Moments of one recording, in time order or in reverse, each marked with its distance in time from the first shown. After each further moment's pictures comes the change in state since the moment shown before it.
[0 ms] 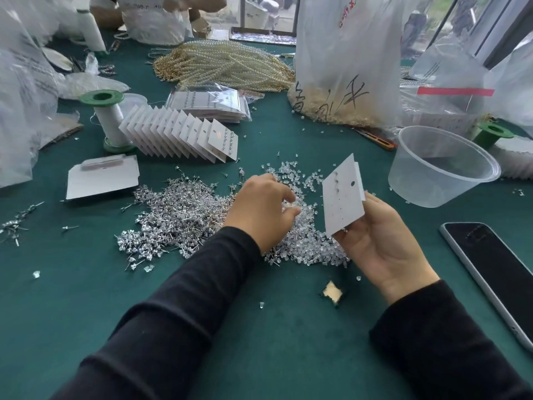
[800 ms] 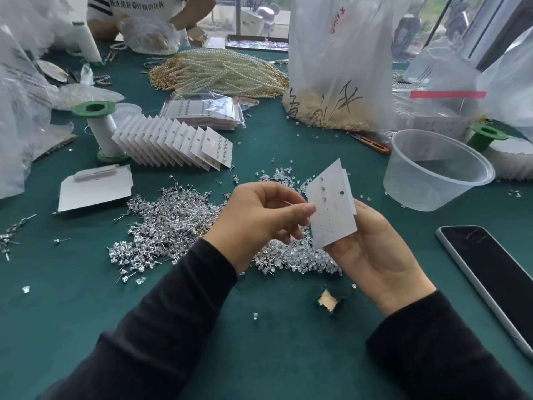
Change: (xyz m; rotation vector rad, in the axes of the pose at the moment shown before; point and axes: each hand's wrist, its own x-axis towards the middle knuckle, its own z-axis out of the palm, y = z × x) left_hand -0.013 0.017 -0.024 -1.157 -0.234 -0.203; right_hand -0.006 -0.003 0.005 0.020 -0.118 0.031
